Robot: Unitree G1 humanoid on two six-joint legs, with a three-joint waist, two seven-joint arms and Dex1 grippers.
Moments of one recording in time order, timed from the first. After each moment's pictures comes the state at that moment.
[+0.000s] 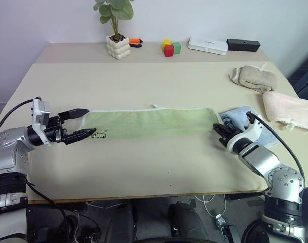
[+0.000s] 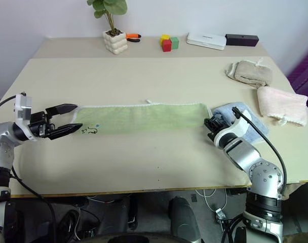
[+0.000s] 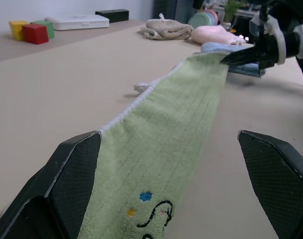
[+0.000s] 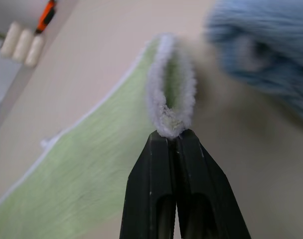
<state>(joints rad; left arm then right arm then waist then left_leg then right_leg) -0.40 0.76 0.29 0.44 -0.53 0.12 -1.46 -0.22 -0.45 -0.28 -0.26 1.29 0.87 -0.30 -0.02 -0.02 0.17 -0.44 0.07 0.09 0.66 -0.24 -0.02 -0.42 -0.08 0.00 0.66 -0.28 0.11</state>
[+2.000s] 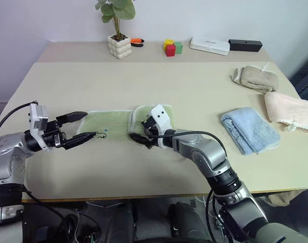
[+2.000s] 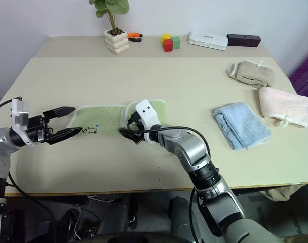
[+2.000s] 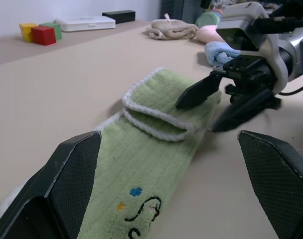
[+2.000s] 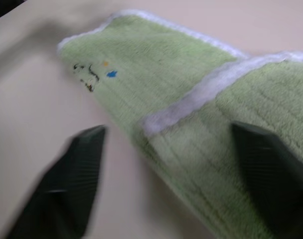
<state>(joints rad) -0.28 0.76 0.33 0.26 -0.58 0.17 -1.38 -0.55 -0.17 0.35 -0.12 0.39 0.80 0.43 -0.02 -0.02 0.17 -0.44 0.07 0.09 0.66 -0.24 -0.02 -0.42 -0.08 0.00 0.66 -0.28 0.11</state>
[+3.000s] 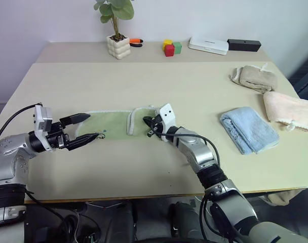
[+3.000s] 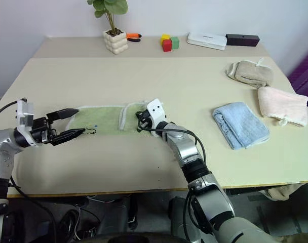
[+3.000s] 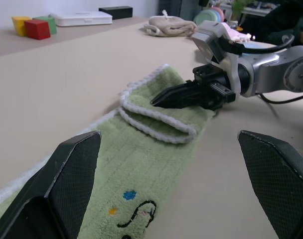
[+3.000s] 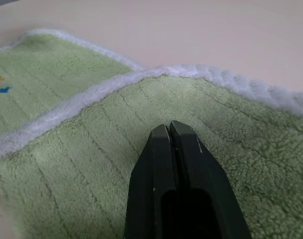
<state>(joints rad) -0.27 0.75 0.30 0.25 -0.58 0.17 -1.36 -0.59 -0.05 0.23 0.43 0.13 0.18 0.49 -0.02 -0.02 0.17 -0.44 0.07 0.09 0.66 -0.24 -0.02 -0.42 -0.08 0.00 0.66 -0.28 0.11</state>
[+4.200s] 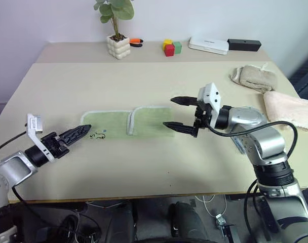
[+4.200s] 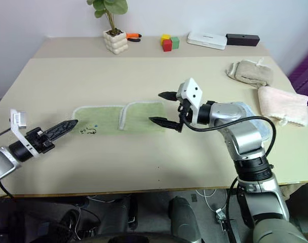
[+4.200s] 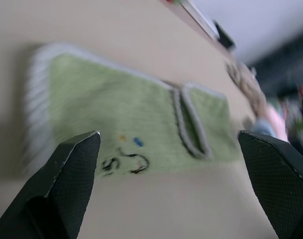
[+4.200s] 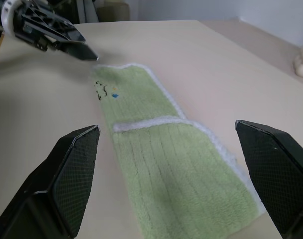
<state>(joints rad) -0.08 0.59 0.66 -0.14 -1.24 1.11 -0.38 -0.56 -0.55 0.07 -0.16 0.40 0.47 0.99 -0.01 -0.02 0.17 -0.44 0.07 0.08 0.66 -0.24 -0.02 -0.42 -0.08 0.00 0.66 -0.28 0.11</state>
